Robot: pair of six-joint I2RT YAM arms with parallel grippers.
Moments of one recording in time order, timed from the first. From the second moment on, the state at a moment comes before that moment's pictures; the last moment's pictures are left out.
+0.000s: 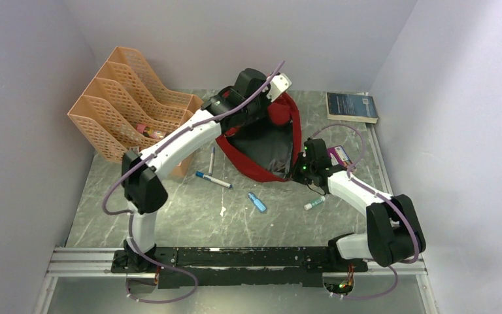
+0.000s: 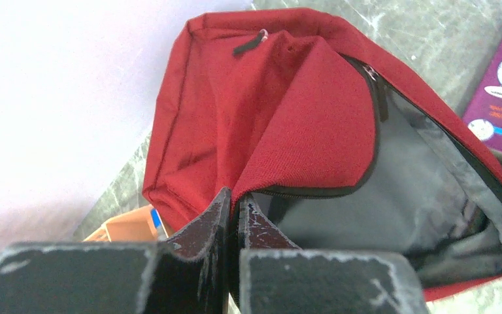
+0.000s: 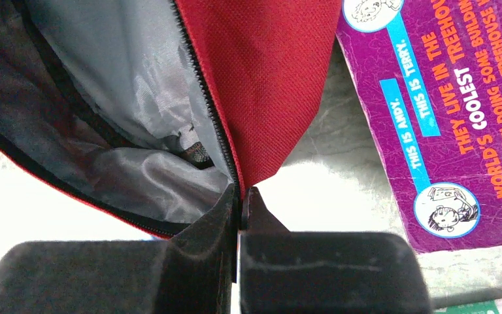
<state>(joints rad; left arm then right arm) -0.80 1.92 1.95 -0.51 -0.24 0.35 0.32 1.33 0.63 -0.17 -0.10 0.61</state>
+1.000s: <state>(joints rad) -0.60 2.13 2.12 -0.53 0.22 0.21 0.32 1.11 0.82 -0.08 0.02 0.44</state>
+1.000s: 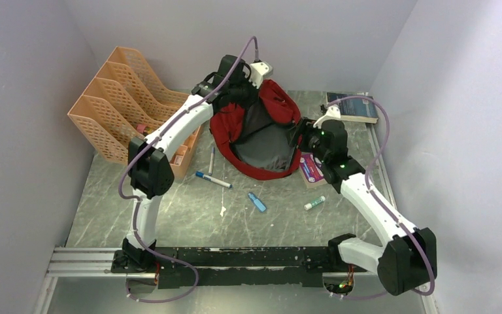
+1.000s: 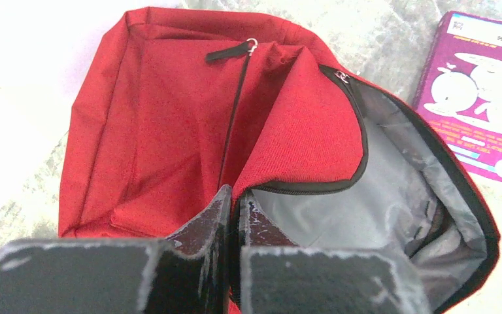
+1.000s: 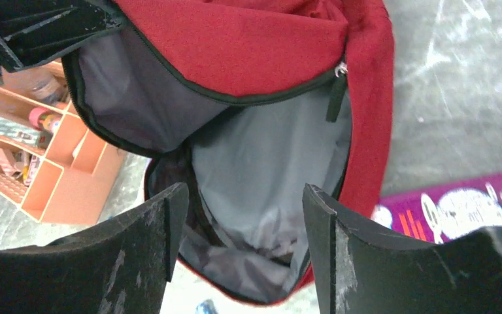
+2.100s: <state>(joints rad) -0.60 2.09 2.04 -0.51 0.26 0.17 0.42 1.74 0.78 1.06 0.27 -0.46</state>
